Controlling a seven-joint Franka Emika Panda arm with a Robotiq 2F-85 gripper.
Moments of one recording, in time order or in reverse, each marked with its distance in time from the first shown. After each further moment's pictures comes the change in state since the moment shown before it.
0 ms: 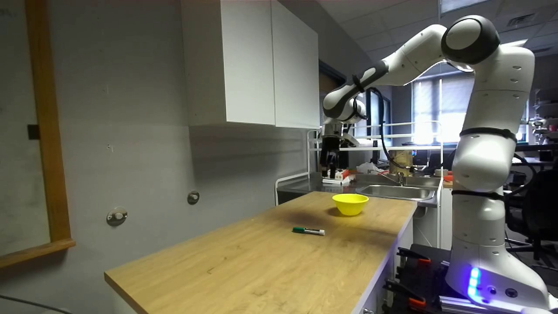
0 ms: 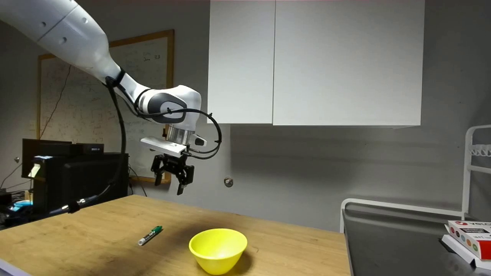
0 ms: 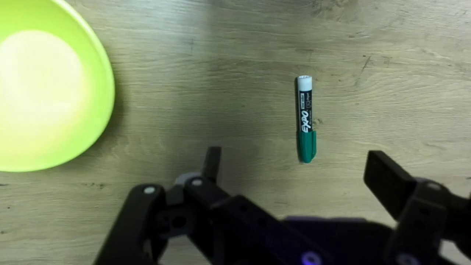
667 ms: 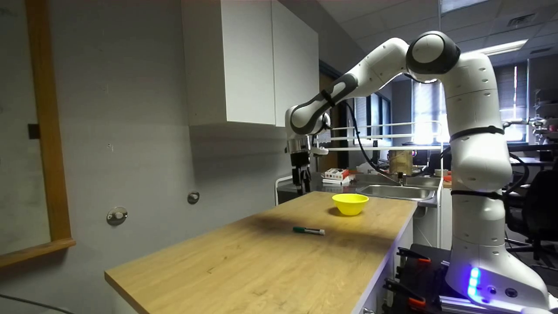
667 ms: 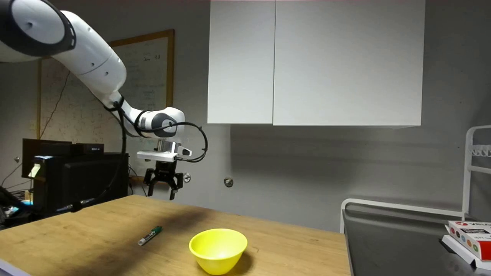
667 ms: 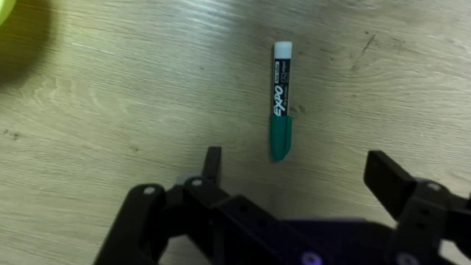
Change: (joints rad) arm 0.064 0.301 0.199 0.225 -0.152 -0.007 0.197
